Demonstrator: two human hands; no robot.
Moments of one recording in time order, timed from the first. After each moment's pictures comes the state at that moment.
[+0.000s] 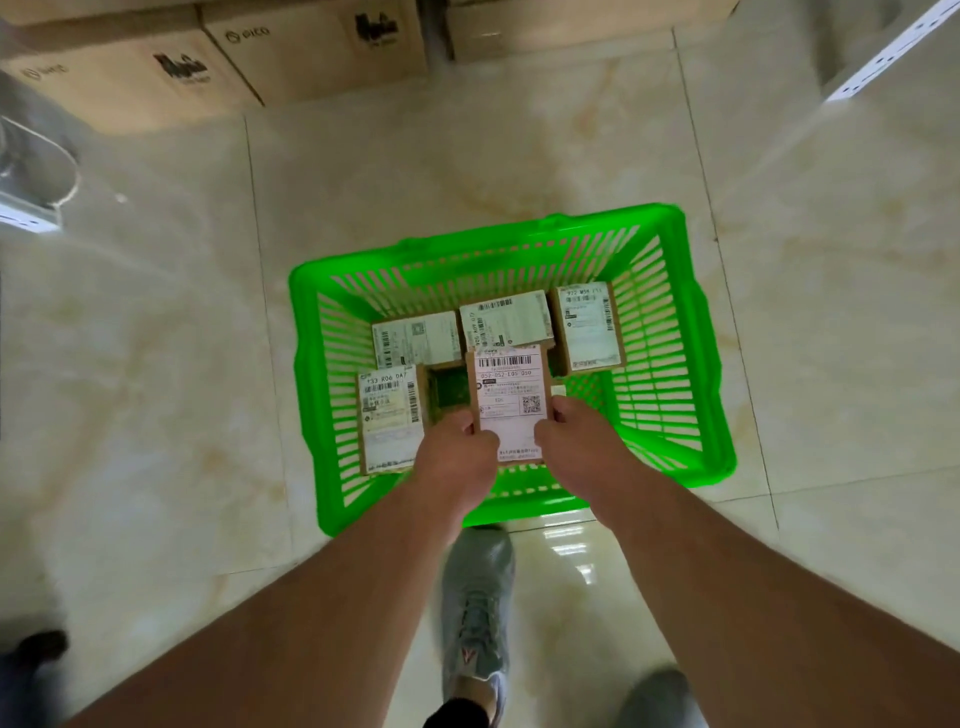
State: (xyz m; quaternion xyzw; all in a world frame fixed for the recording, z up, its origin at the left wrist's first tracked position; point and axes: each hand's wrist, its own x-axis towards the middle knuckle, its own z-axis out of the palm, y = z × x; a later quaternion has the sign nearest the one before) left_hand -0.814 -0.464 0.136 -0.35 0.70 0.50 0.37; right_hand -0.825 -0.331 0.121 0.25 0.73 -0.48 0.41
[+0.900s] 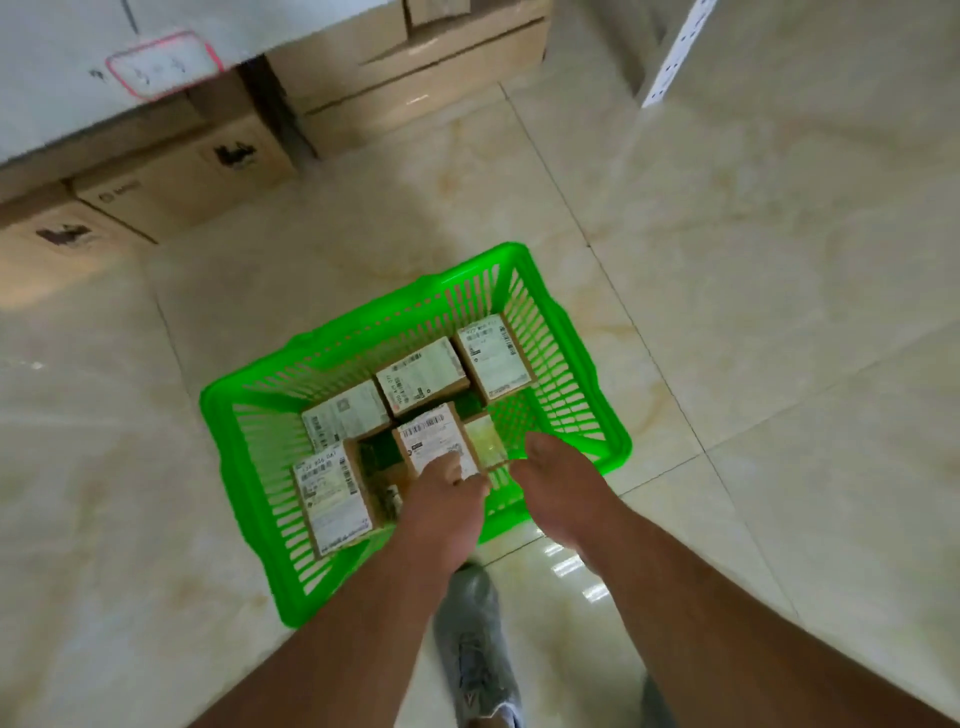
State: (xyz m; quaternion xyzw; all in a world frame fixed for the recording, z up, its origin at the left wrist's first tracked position) left_hand -0.816 -0.405 0.171 -0.25 0.77 0.41 0.42; right_hand -0.797 -0.275 0.169 0.32 0.73 -0.47 0.37
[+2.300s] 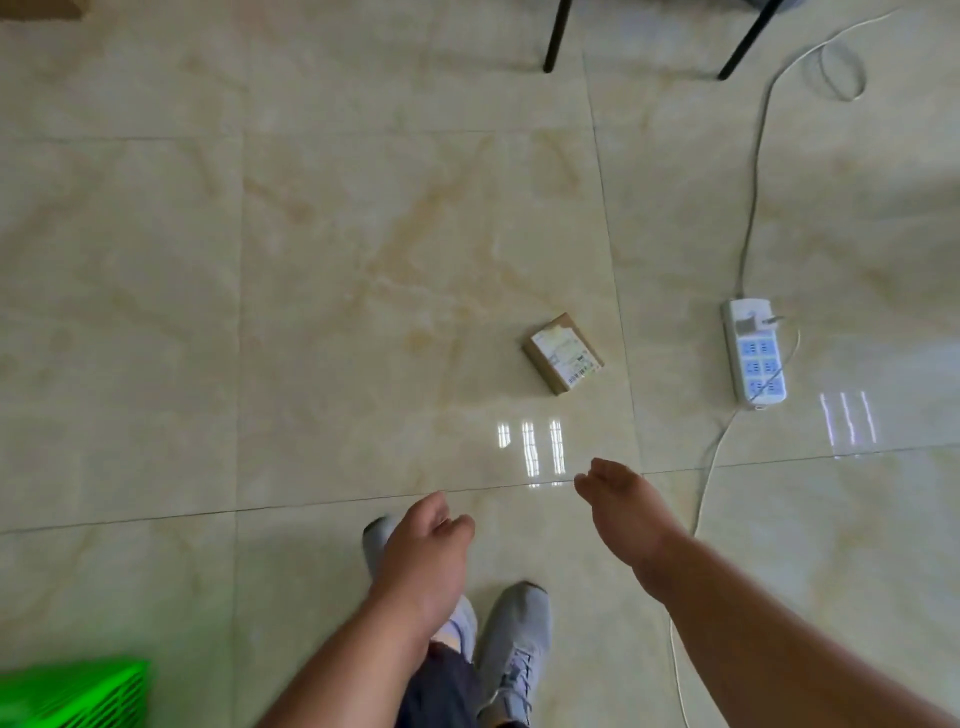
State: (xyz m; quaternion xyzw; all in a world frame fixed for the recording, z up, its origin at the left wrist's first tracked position) left_hand -0.356 0.066 0.261 0.17 0.77 0.11 0.61; right_hand -0.156 0.120 0.259 0.76 0.36 -0.54 -0.01
